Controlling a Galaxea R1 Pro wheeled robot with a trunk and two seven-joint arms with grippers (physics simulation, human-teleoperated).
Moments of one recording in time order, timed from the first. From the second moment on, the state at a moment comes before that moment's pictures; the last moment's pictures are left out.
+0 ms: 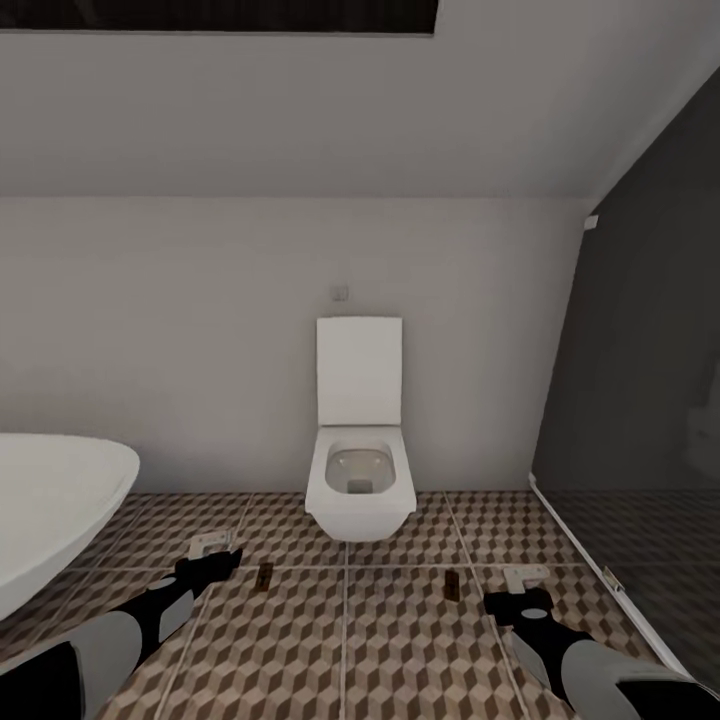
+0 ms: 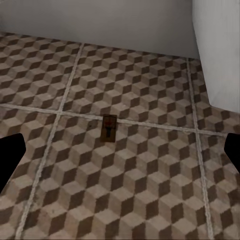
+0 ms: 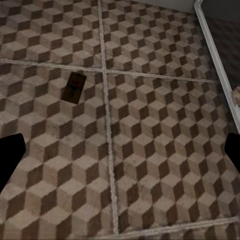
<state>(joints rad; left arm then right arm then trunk) -0.80 0.14 -1.14 -0.04 1.30 -0.17 -0.08 -0.74 -0.07 0.03 0.01 0.11 -0.11 -0.18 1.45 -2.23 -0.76</state>
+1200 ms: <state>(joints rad) -0.80 0.15 -1.14 -0.03 1.44 -0.10 -0.08 -0.74 -0.07 0.03 0.03 0.12 -0.10 -0.17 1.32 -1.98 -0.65</state>
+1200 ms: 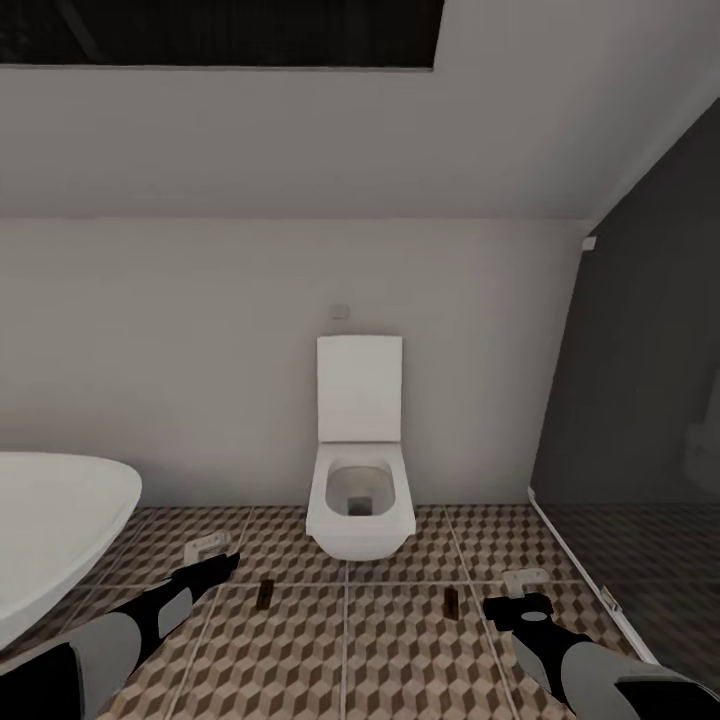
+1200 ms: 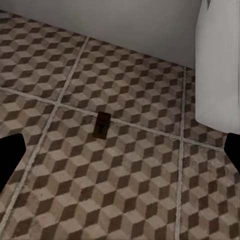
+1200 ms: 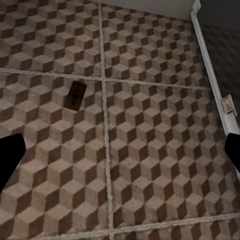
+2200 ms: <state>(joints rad) -0.70 0.15 -1.14 -0.03 1.44 -0.09 -0.05 -0.74 -0.06 0.03 -0.01 0.12 0.12 -0.20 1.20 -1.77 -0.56</state>
